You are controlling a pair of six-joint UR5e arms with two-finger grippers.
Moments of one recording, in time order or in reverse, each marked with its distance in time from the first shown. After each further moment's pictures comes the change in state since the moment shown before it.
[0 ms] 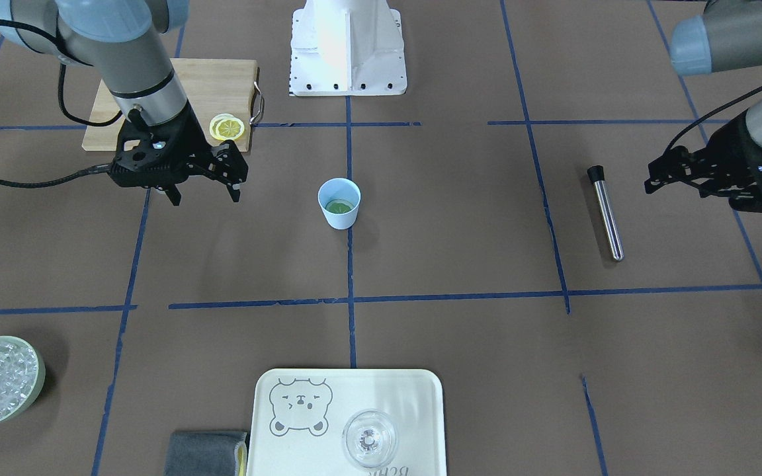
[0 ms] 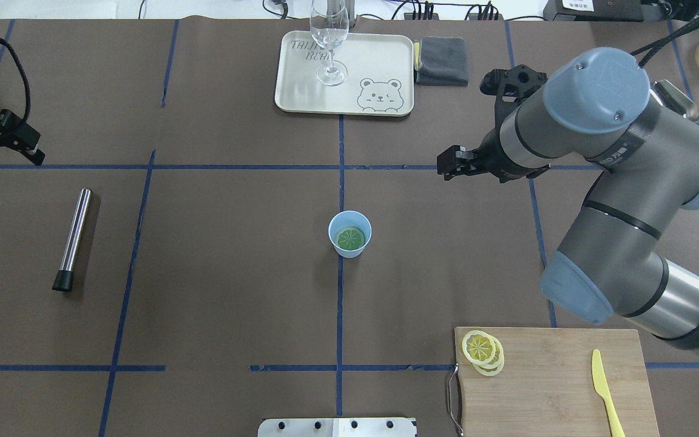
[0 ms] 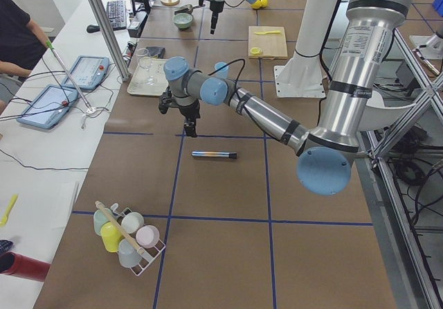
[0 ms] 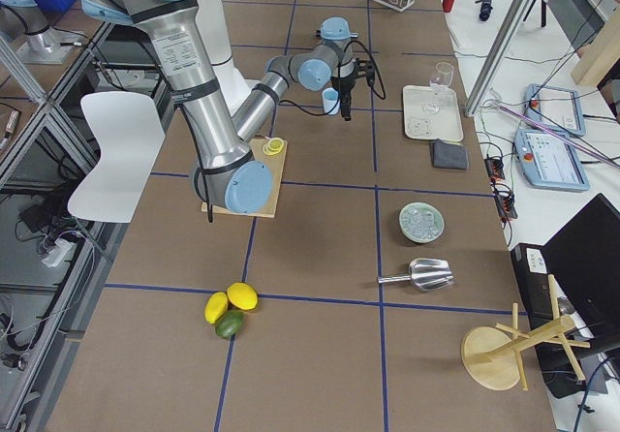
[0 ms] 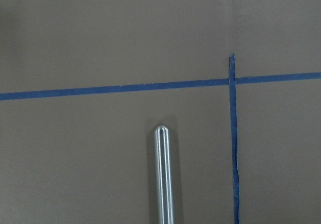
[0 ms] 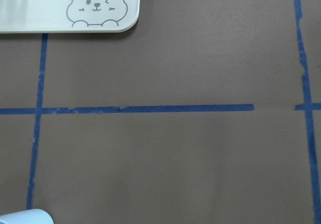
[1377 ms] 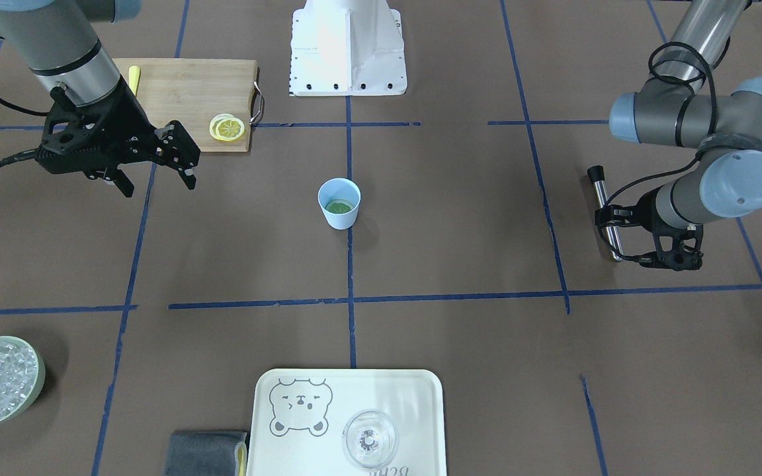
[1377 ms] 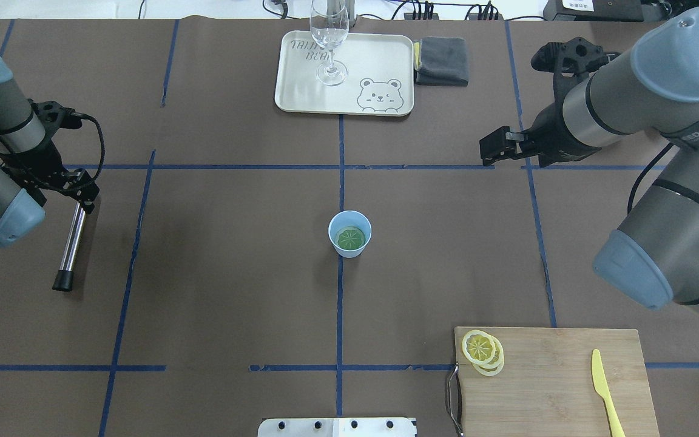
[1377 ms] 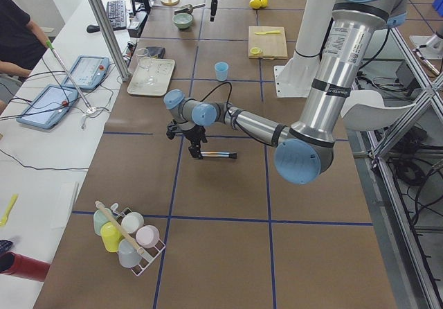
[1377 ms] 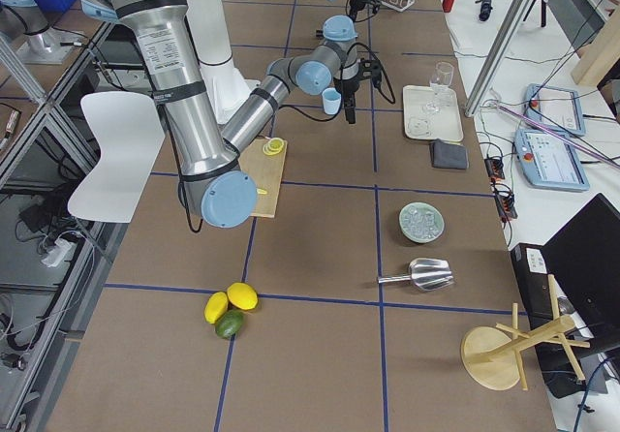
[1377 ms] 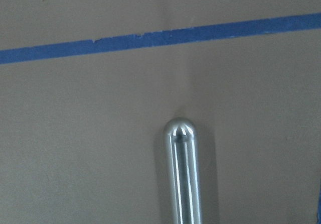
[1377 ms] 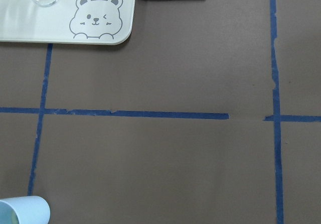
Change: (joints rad) left arm 0.166 -0.068 0.319 -0.119 0.059 -0.004; right arm 0.080 -0.066 0.082 0.003 0.072 -0.081
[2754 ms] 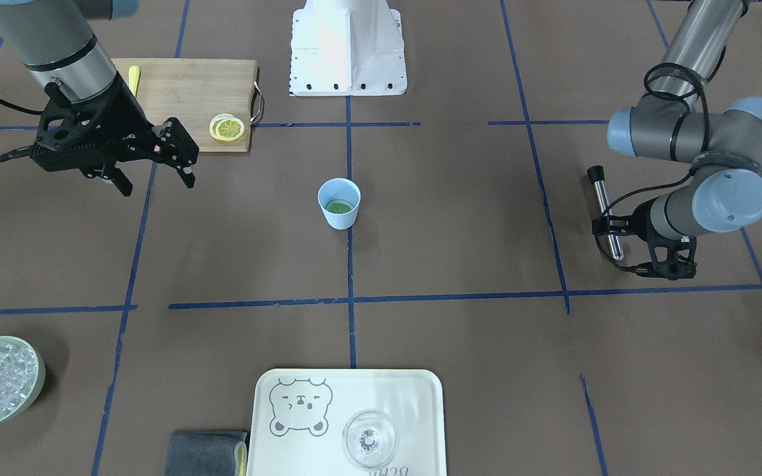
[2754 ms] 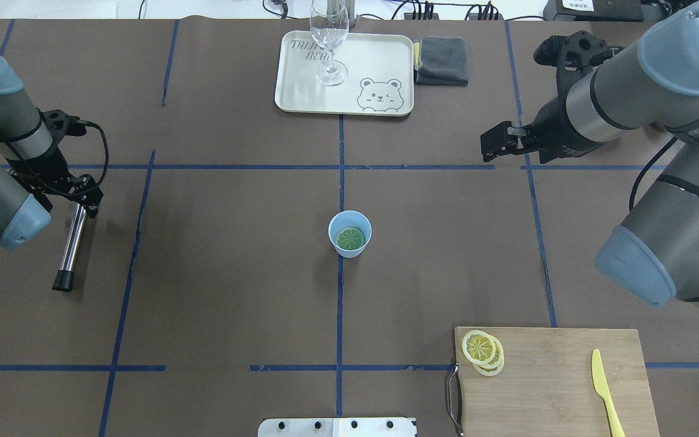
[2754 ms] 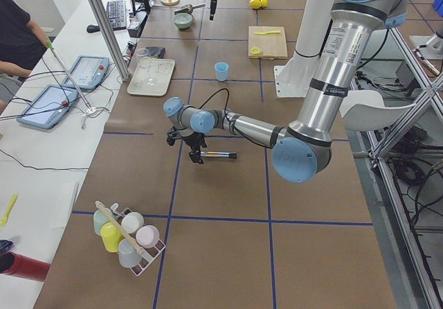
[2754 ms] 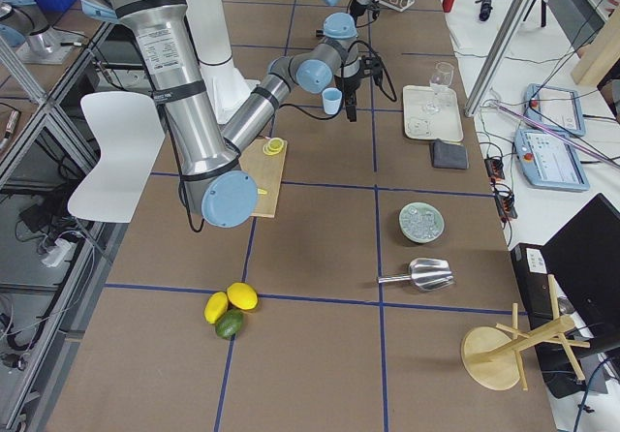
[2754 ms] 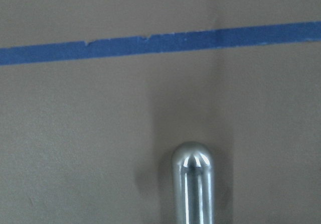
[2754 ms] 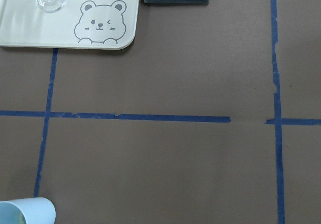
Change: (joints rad) left arm 0.010 -0.003 0.070 -0.065 -0.010 -0.036; right arm 0.012 0.004 0.006 0.000 0.009 -0.001
